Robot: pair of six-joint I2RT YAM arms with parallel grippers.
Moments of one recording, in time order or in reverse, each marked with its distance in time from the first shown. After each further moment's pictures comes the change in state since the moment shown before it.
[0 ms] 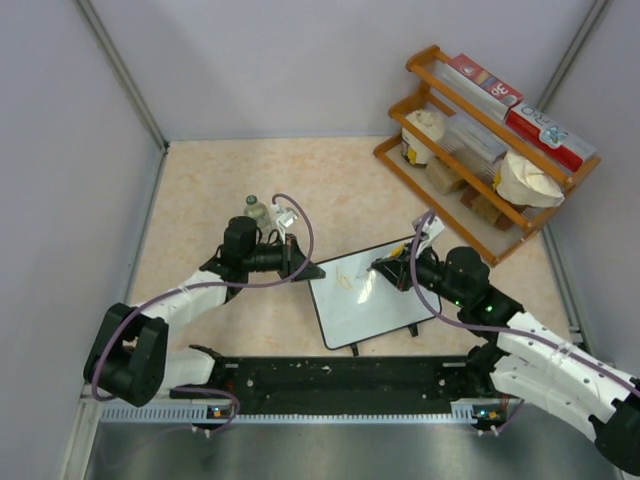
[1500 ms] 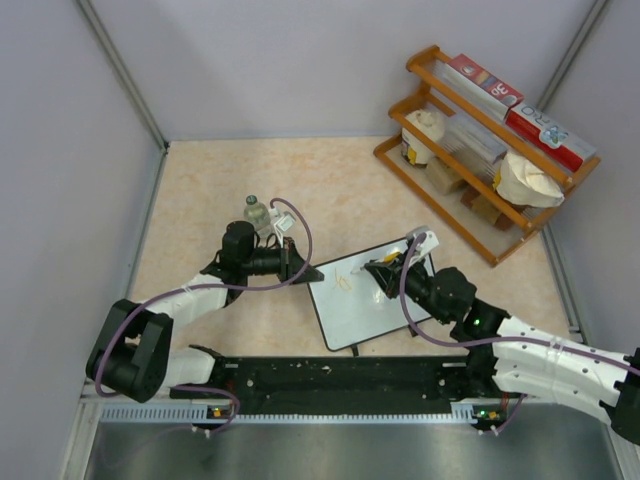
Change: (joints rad) left arm 0.022 0.027 -0.059 0.115 0.045 -0.010; right arm 0.256 0.014 -0.101 0.214 0.414 -0.040
